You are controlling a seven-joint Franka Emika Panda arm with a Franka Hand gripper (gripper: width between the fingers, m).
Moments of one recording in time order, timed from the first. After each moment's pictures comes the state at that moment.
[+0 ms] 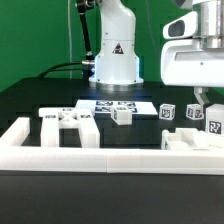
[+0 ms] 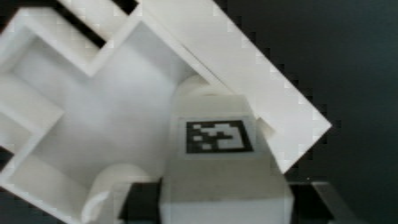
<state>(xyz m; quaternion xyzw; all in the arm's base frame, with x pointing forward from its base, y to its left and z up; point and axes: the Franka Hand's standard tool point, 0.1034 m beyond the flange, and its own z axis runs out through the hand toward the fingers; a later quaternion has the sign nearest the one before) 0.625 0.122 0.078 -0.92 0.38 -0.04 0.06</state>
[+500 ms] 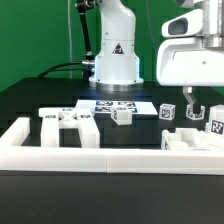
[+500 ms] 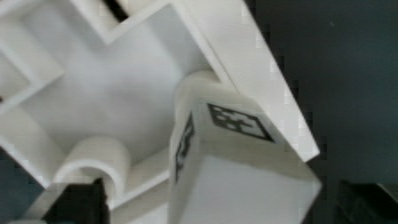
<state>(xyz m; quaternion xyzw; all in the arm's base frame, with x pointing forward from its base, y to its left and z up) 0.626 0.122 0.079 -0.98 0.20 -0.05 0.05</state>
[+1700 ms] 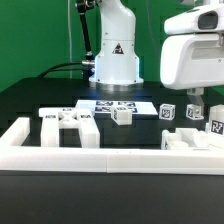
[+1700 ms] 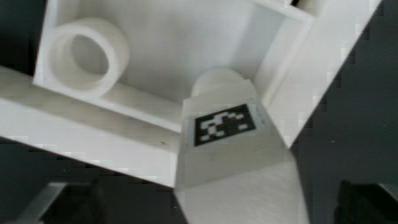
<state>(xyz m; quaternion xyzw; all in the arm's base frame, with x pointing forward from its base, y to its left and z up) 0.628 0.123 0.081 -0.98 -0.21 -0.06 0.02</state>
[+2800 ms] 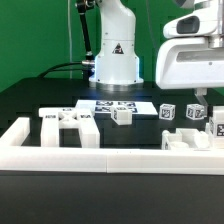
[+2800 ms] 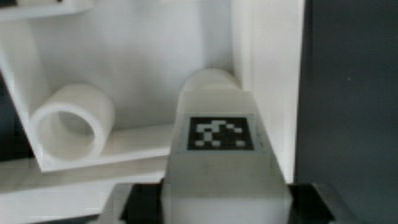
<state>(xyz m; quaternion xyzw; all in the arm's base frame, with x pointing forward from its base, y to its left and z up) 0.630 0.123 0.079 -0.99 0.07 -0.06 0.04</state>
